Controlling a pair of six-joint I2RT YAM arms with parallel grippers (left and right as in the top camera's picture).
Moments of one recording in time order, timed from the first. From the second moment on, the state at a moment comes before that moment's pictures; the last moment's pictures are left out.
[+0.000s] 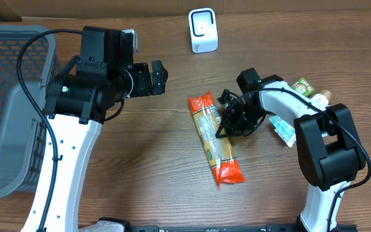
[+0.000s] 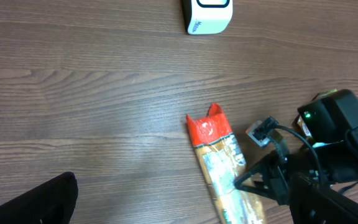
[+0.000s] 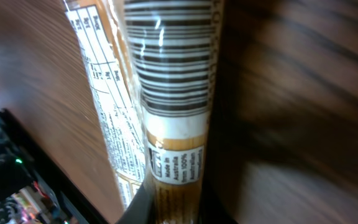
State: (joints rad) left arm -0.20 1.45 1.66 -1.12 0.14 -0.29; right arm 0.34 2.05 1.33 -0.95 -0.63 -0.02
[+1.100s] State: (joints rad) left arm -0.20 1.45 1.66 -1.12 0.14 -0.29; right arm 0.78 1.92 1.40 -1.02 0.22 0.37
